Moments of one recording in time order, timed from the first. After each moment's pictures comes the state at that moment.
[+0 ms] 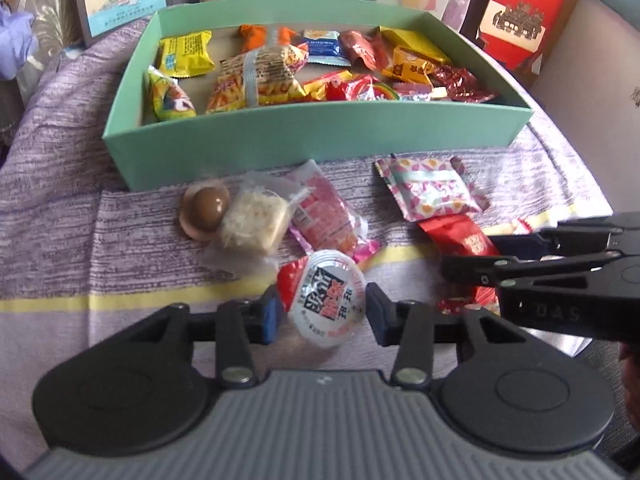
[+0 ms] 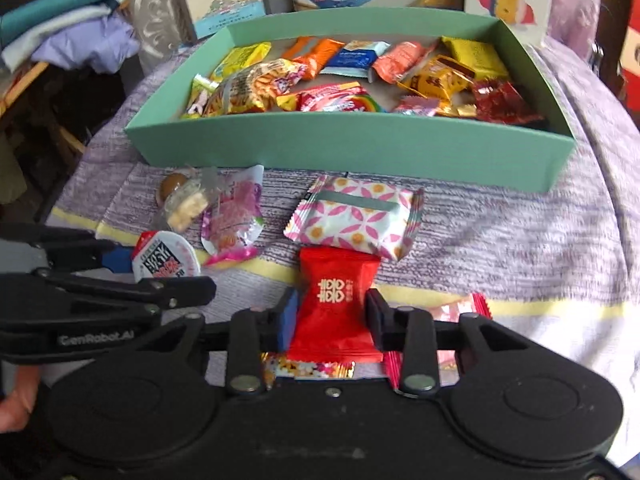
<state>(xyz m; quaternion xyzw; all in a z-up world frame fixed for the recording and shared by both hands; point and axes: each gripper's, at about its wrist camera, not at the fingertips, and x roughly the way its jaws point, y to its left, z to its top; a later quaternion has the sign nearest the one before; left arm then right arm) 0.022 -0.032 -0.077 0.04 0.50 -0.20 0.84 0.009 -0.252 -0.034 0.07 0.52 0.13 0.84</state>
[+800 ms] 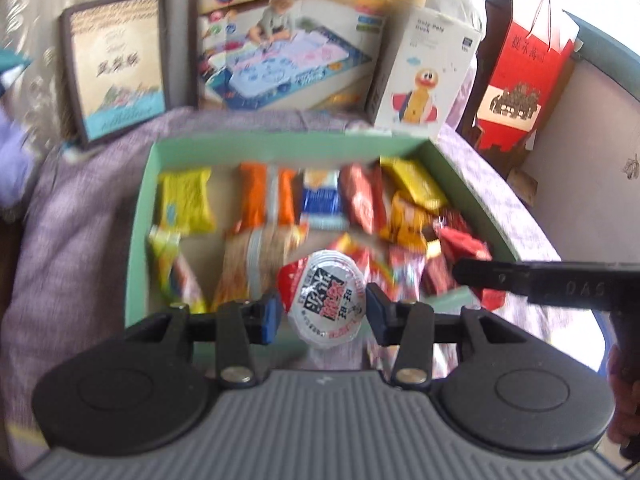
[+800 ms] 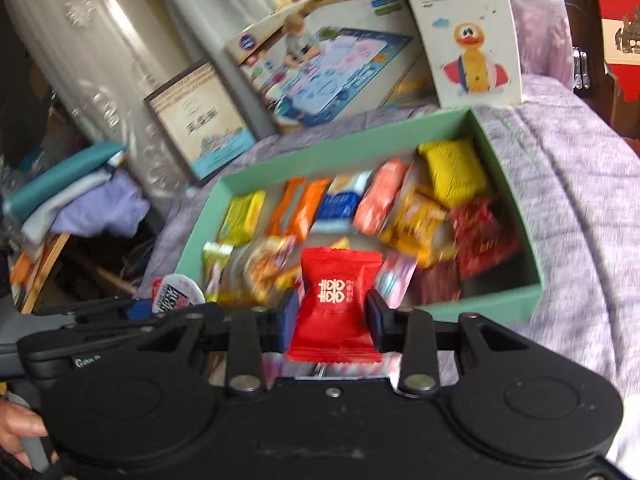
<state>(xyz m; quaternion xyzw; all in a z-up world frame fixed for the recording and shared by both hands) 0.115 -0.056 0.007 0.02 0.42 -0.20 0.88 0.098 -0.316 0.031 0.19 0.44 0.12 0.87</state>
